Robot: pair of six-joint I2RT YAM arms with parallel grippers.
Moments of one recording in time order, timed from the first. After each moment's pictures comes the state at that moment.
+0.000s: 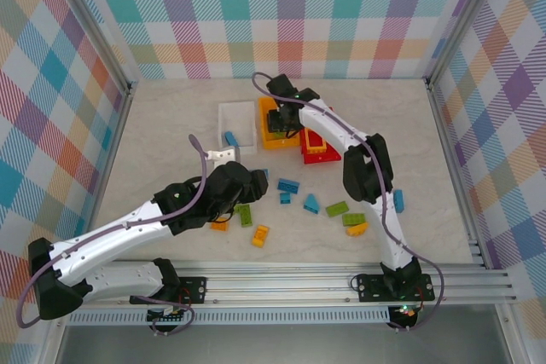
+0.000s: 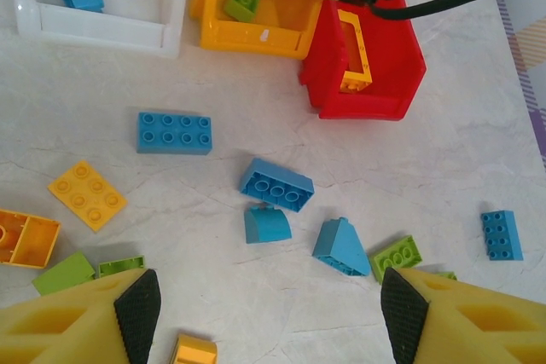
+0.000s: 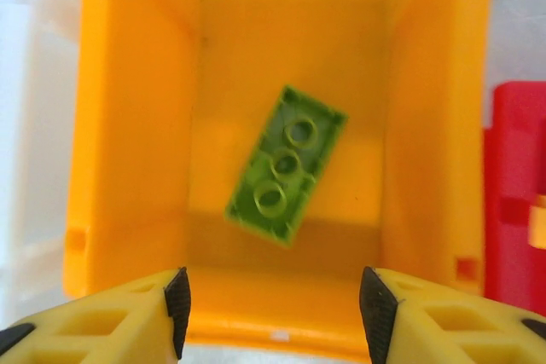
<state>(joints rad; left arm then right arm) -1.01 1.08 1.00 -0.68 -0.42 -0.95 0.60 2.31 2.13 -0.89 0.11 0.38</state>
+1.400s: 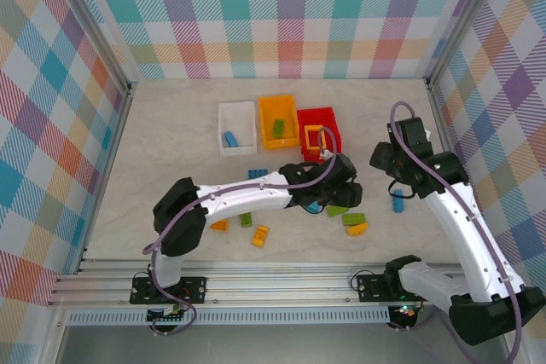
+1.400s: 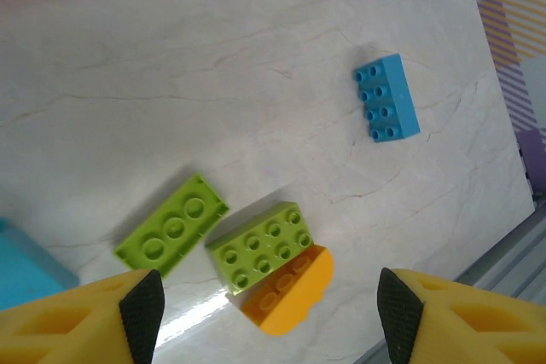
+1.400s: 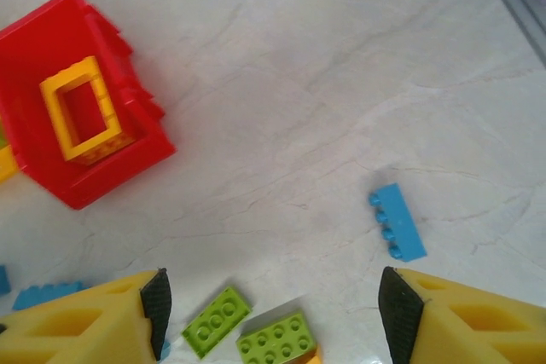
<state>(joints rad) -1.15 1.95 1.61 -0.52 -0.07 -0.84 0.27 1.03 1.18 -1.12 0.29 0.64</state>
